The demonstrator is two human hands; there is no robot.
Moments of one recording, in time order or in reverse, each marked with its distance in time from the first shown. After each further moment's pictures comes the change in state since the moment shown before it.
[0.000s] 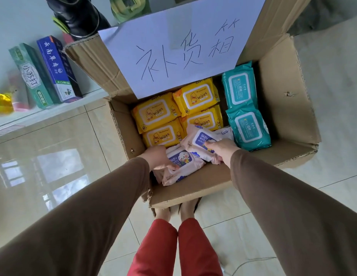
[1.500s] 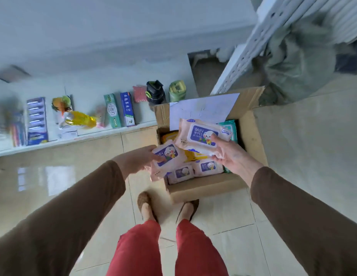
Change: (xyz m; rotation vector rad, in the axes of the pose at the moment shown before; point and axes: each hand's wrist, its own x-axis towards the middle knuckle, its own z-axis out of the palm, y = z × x) left_hand -0.293 -0.055 -0.117 -0.965 -0.039 0.132; right_hand -0.321 -0.070 -0.106 0.669 -0.327 -0.350
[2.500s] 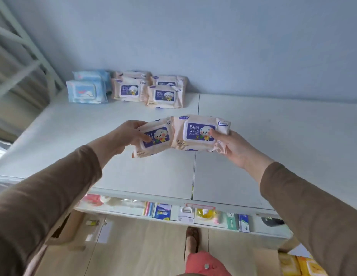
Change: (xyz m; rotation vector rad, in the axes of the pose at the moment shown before) left_hand -0.406 0.005 -0.598 -0.124 0.691 0.488; right_hand -0.127 -0.205 0.655 -0.341 -0.613 -0.502
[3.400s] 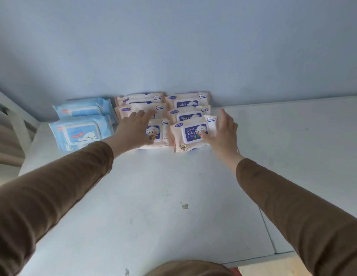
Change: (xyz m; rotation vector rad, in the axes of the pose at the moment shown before) left_hand 0.226 0.003 -0.158 1.146 0.095 0.606; right_hand 0.227 0.009 0.117 -1.031 0.806 -0.337
